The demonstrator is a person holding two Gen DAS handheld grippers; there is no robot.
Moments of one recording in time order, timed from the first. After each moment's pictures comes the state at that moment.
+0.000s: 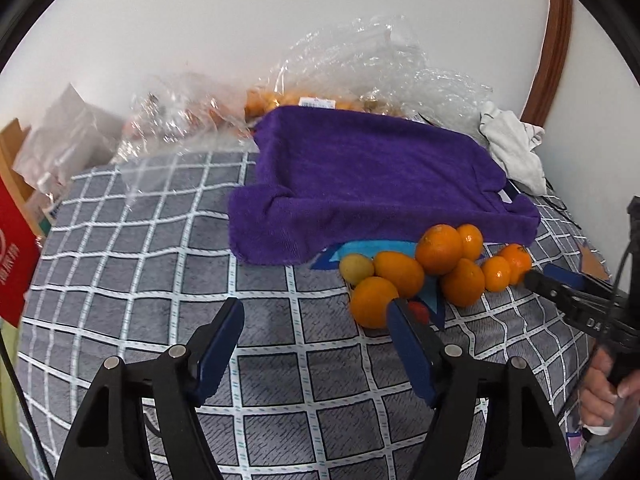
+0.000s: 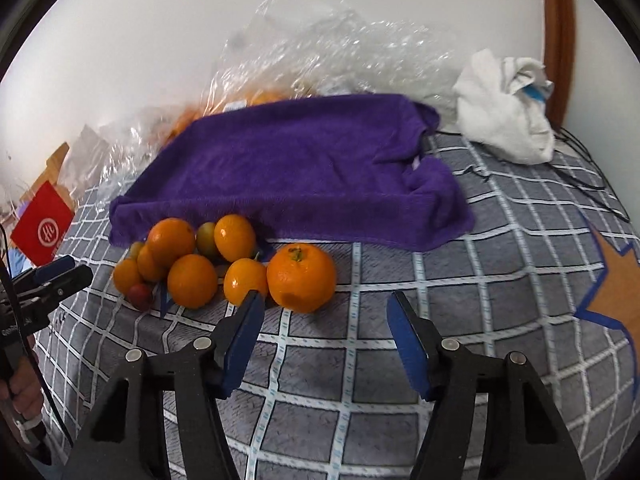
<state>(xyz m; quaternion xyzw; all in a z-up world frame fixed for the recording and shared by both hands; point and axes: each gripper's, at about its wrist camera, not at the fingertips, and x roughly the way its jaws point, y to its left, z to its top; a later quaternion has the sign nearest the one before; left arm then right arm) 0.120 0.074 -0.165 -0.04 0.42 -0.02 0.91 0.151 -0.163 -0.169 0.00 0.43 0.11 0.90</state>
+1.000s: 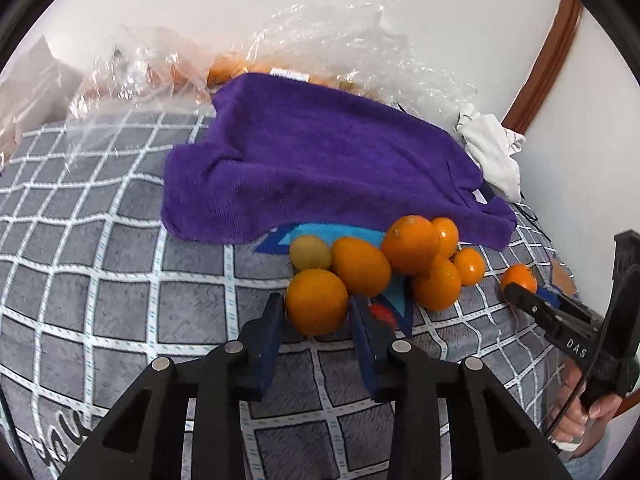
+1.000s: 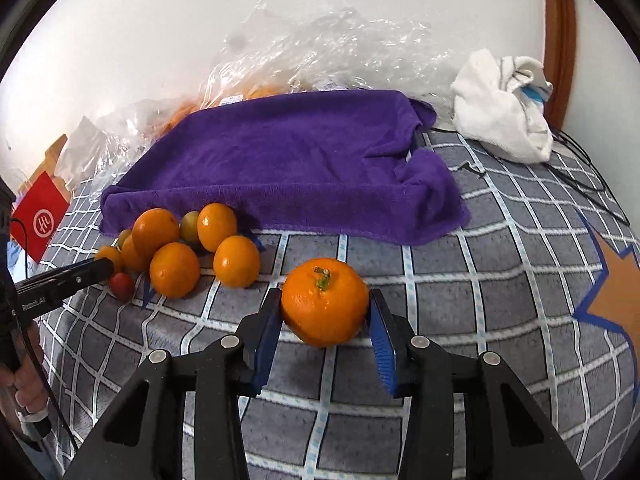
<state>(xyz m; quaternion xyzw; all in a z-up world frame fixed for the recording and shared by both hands) 0.135 0.064 -0.195 -0.12 0.43 -0.09 0.89 0.141 -0.175 -0.176 -0.01 0.42 0.10 0.90</state>
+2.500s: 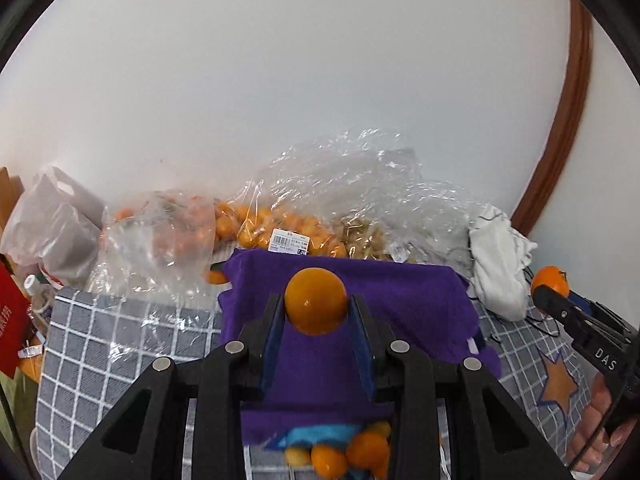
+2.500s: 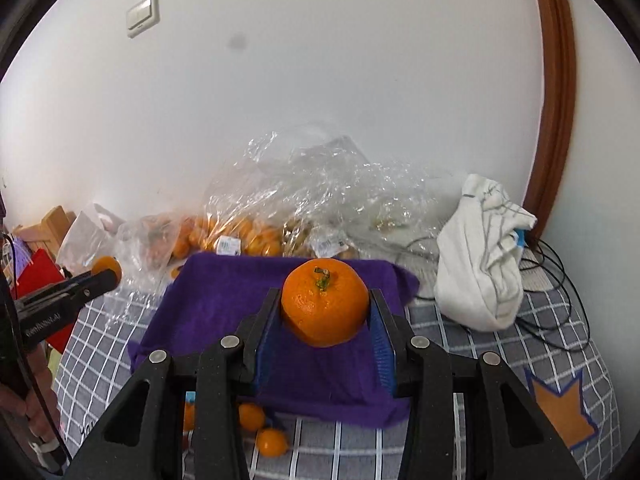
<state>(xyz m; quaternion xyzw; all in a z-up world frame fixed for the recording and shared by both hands) 0.230 0.051 -0.054 -0.08 0.34 -0.02 0.94 0.229 -0.159 -0.031 -0.01 0.33 0.08 0.94</state>
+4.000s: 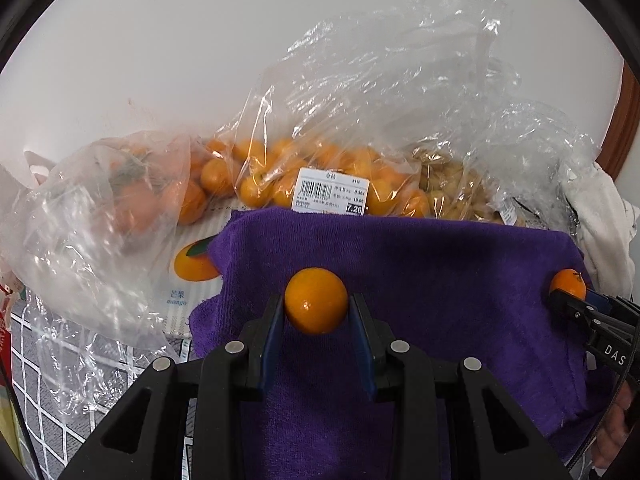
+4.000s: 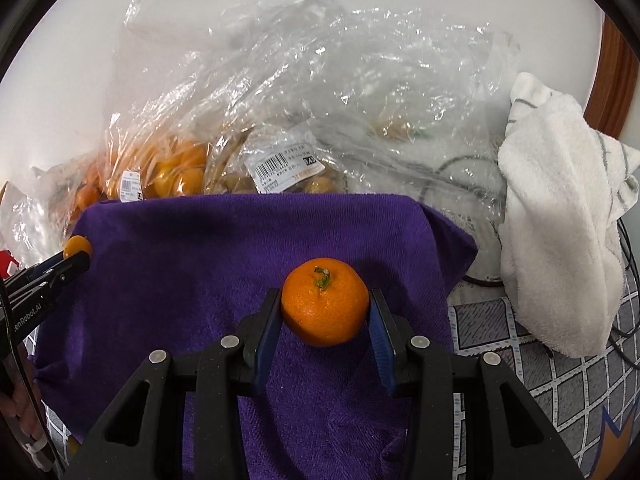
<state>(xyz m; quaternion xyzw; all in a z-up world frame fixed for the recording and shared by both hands) 0.356 0.059 -0.170 -0.03 0.43 0.04 0.90 0.363 -0.163 -0.170 -0.01 0.47 0.06 0.88</state>
